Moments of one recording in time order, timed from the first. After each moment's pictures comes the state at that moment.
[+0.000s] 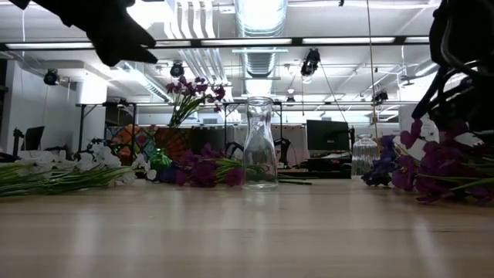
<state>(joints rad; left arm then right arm) -0.06 0.75 0.66 -0.38 -0.28 -0.30 0.40 1.34 0.59 -0.88 -0.07 1.31</state>
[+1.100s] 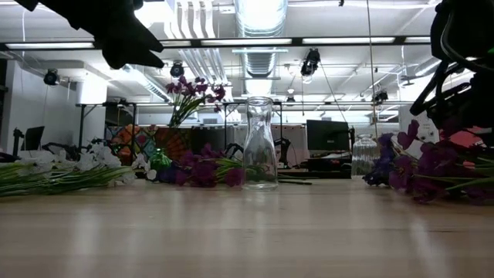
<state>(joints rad) -0.06 0.82 0.67 -0.34 -0.28 -0.30 0.40 1.29 0.56 -0.82 -0.05 1.38</state>
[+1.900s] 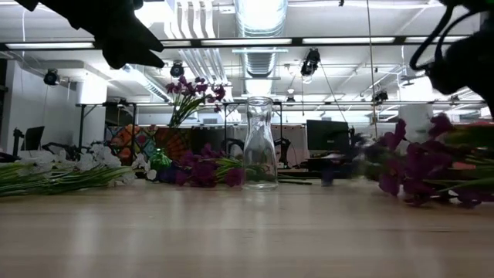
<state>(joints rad) -0.06 0.82 0.67 -0.34 -0.28 -0.30 0.40 1.04 0.64 -0.95 -0.02 1.46</state>
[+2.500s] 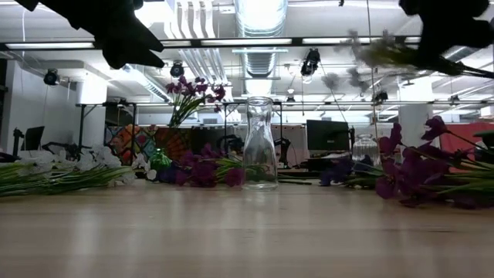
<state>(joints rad) -0.06 0.82 0.67 -0.34 -0.28 -0.30 0.40 1.04 1.01 -1.20 0.46 1.27</state>
